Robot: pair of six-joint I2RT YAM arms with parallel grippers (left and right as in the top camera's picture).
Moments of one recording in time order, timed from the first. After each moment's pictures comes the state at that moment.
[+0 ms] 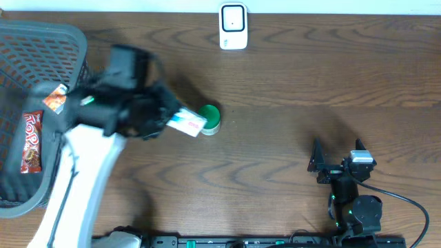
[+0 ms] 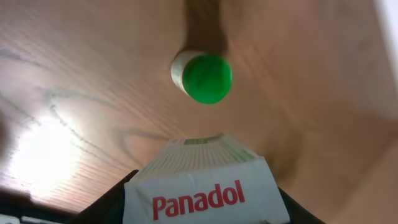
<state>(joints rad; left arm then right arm) -0.29 1.41 1.55 -1.29 0.20 -1.03 0.12 0.01 0.01 -0.06 0.11 0.07</state>
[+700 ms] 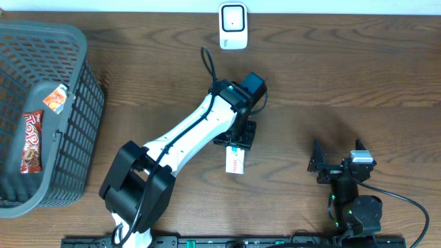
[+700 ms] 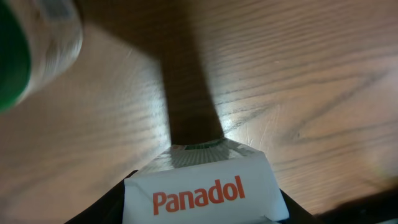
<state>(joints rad) -0.71 1.93 1.54 -1.16 0.17 -0.43 0.12 0.01 0.01 -0.06 0.11 0.07</state>
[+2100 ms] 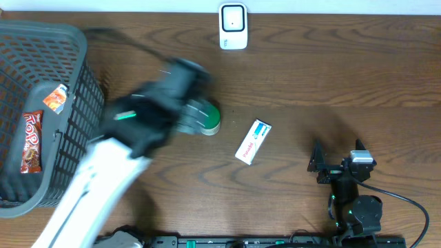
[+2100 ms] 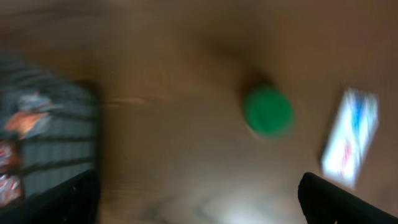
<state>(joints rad) -0.48 1.33 1.60 -1.26 -0.31 -0.26 0.12 0.01 0.01 -0.06 0.11 0.07</state>
